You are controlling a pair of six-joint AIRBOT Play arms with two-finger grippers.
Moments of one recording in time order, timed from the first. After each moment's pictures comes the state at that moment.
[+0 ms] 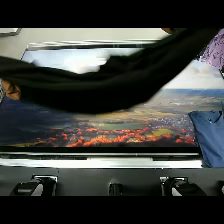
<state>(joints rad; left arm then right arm) 0.02 -0.65 1.58 1.42 -1.14 -1.70 0.12 -0.97 1.94 1.69 -1.24 -1.44</state>
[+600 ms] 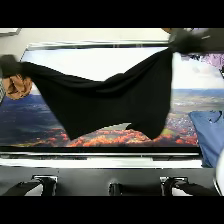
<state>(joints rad) -0.01 -1.15 1.59 1.46 -1.14 -1.73 0.12 -1.40 1.95 1.75 -1.19 -1.35</state>
